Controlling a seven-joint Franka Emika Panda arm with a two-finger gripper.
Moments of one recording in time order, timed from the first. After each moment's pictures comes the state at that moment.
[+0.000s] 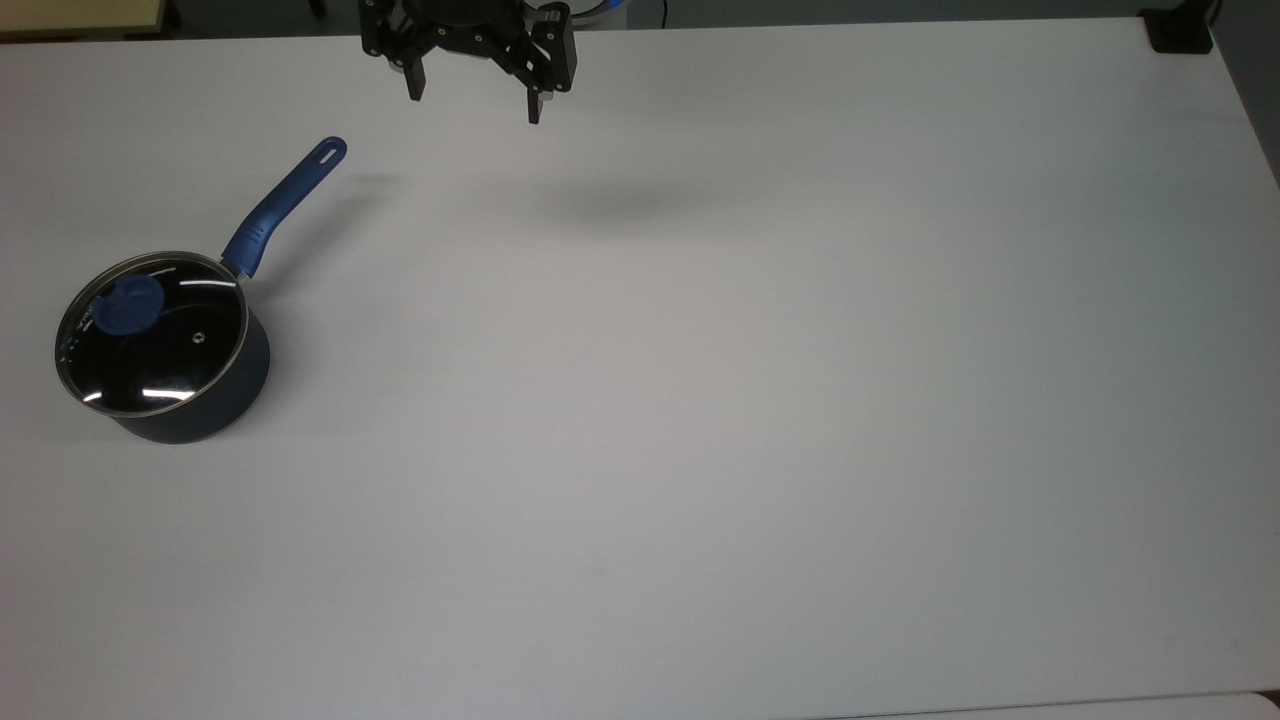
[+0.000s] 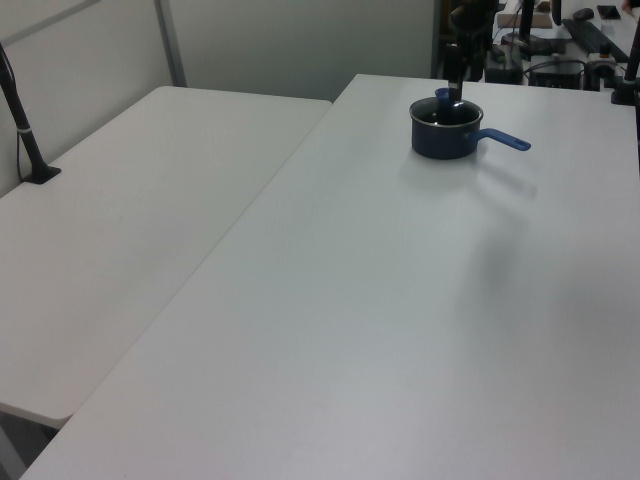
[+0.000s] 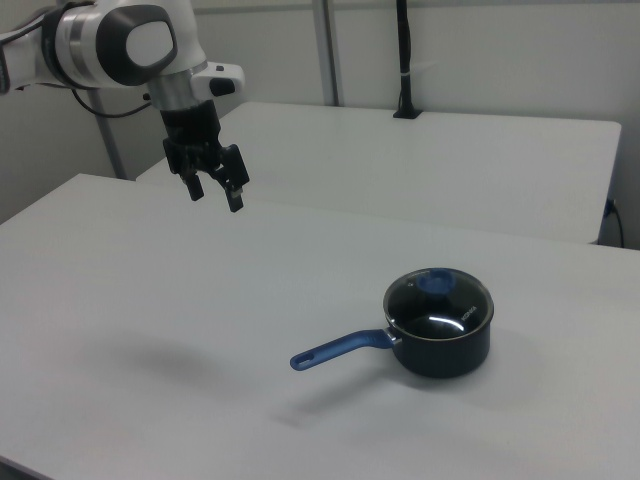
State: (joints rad) arm 0.07 0.05 -0.06 -1.64 -0.07 1.71 0.16
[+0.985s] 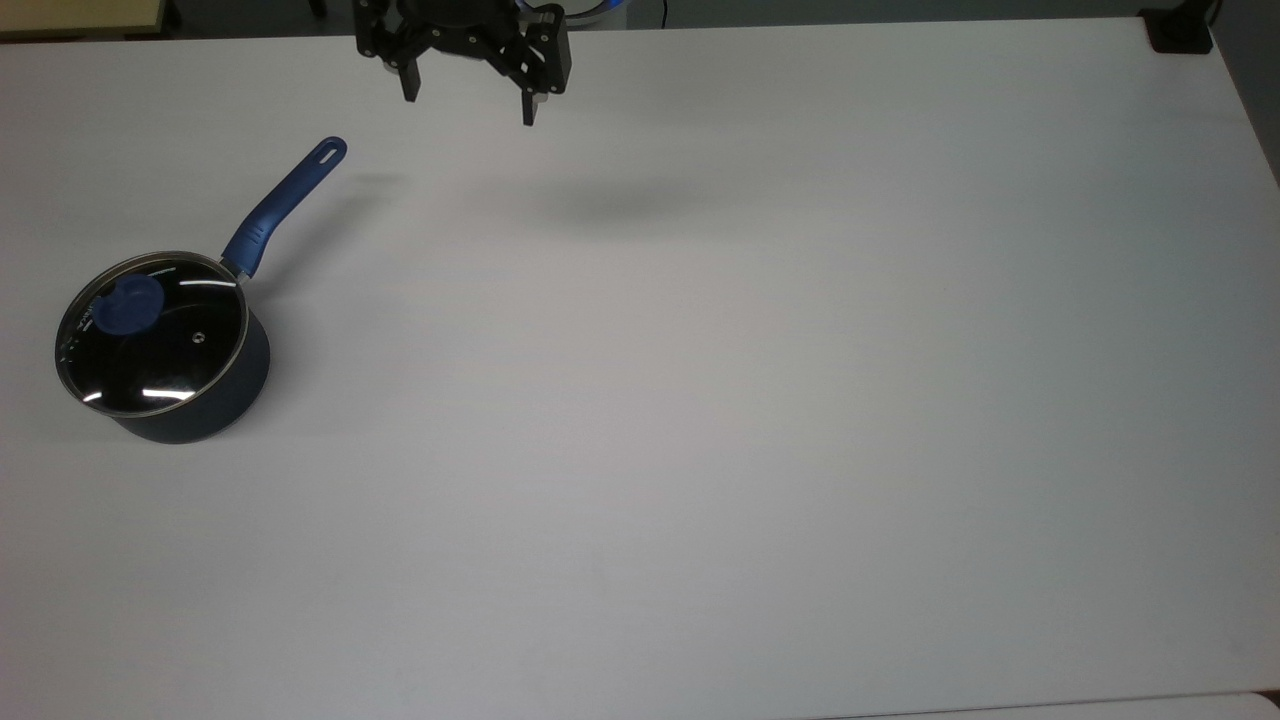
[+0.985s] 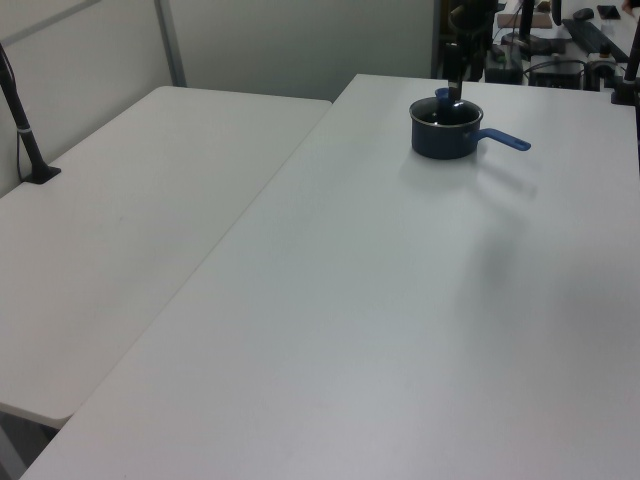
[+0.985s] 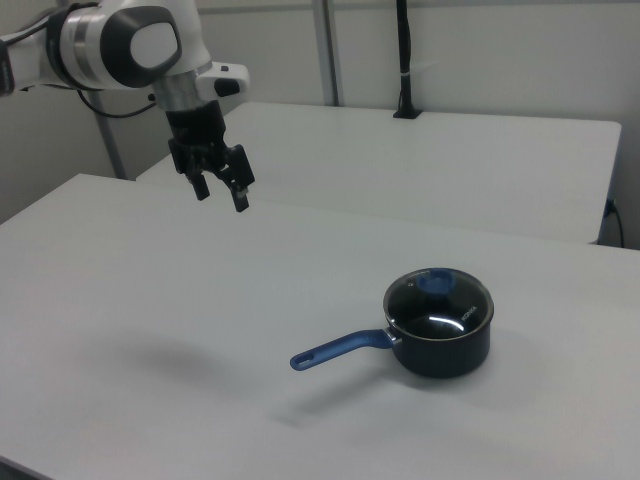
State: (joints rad) arm 0.07 0.06 -0.07 -1.64 -0.07 1.73 0.16
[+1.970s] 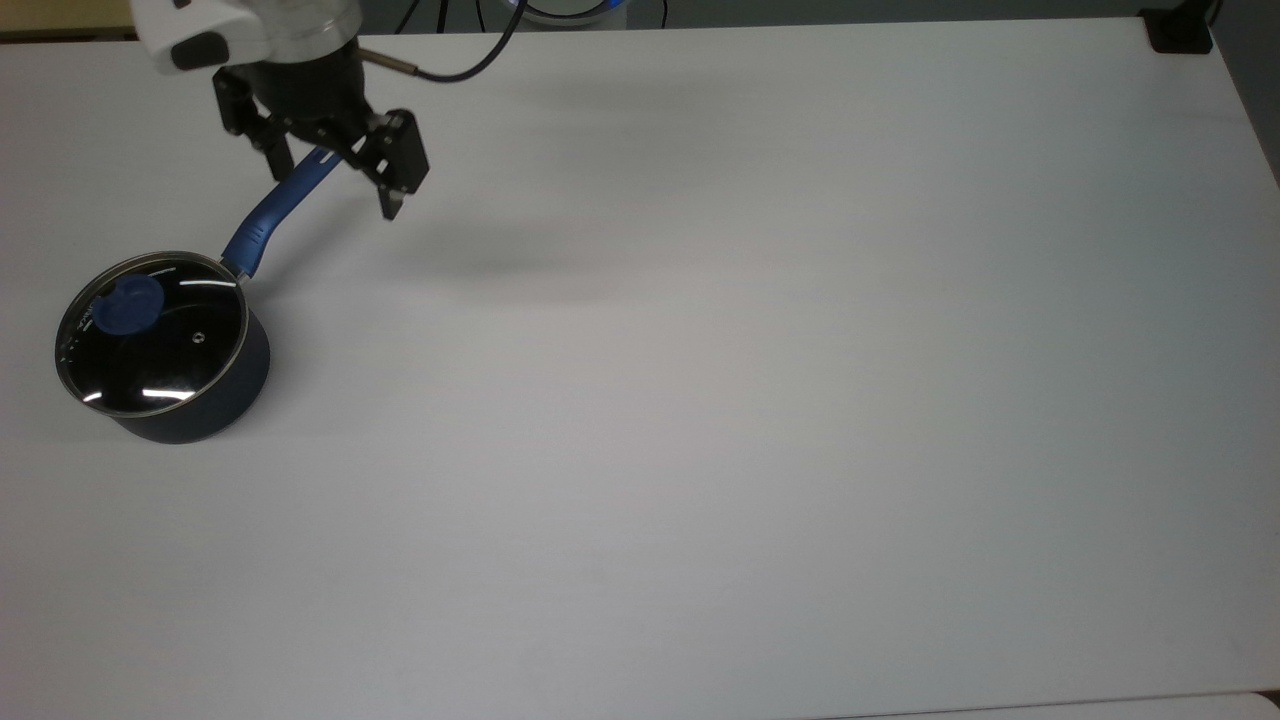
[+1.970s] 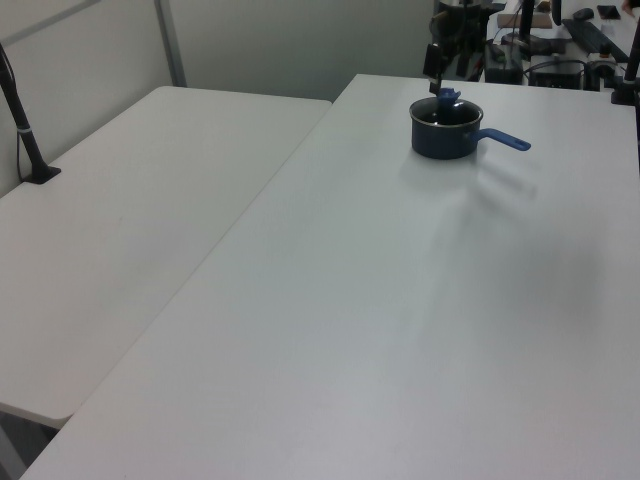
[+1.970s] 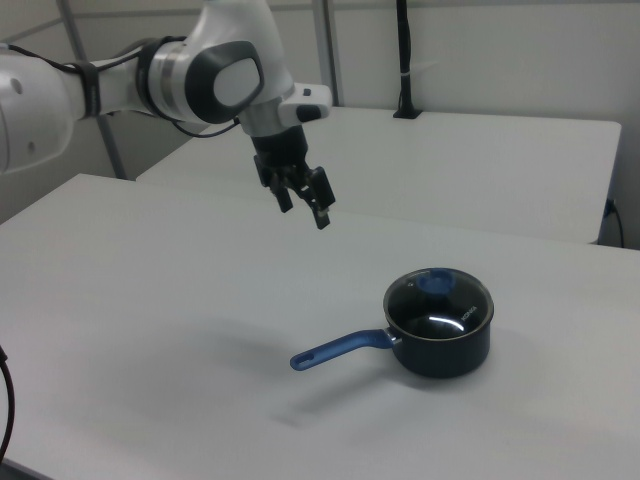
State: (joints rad) arm -0.09 0.21 -0.08 -1.57 -0.07 1.91 0.16
